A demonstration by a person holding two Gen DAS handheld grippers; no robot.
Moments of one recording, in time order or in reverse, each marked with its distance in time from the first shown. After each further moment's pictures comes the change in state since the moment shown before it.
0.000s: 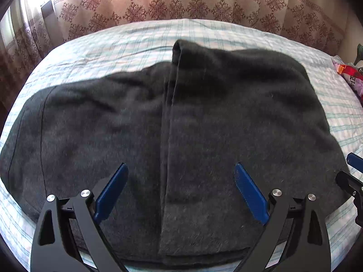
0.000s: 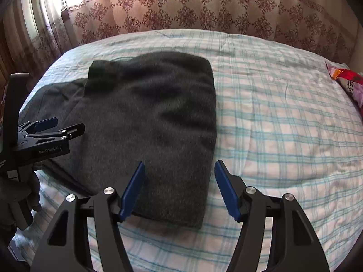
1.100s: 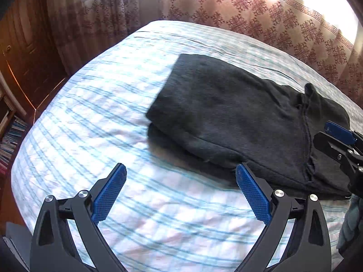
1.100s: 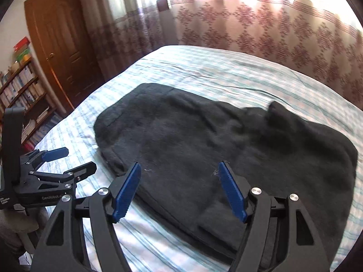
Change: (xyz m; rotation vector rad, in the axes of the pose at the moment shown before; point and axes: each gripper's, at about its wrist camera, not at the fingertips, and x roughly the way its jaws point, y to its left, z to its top) left arm -0.116 0.213 -0.083 -0.343 -0.031 0.220; right arm -0.008 0.249 0.072 -0.325 -0.096 0.431
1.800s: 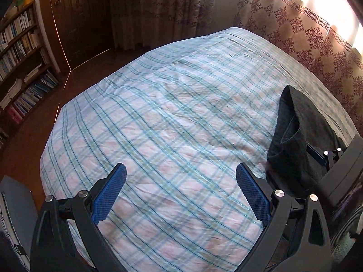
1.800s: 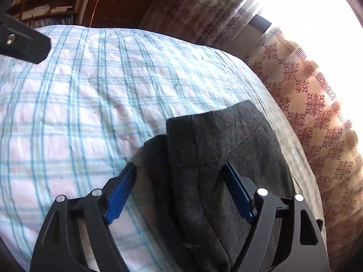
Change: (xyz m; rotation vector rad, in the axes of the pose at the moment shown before) left arm 0.011 0.163 0.000 -0.301 0.022 0.135; right arm 0.156 0.203 -0.013 -0.692 0.032 -0.285
